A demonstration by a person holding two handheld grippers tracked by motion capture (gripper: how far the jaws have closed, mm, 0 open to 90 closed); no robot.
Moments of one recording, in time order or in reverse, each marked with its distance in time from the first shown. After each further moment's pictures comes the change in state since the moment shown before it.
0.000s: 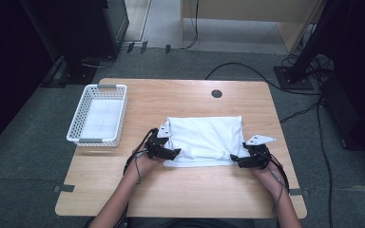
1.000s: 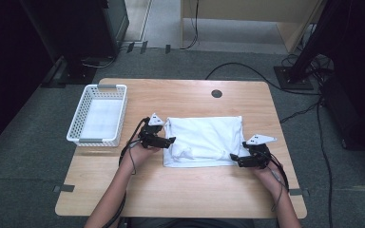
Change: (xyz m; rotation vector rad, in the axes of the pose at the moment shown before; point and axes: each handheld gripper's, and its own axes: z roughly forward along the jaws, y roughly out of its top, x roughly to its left) left arm 0.036 0.019 -0.014 -0.058 0.017 -0.066; right arm 0.000 0.002 -0.001 -0.017 0.009 0.007
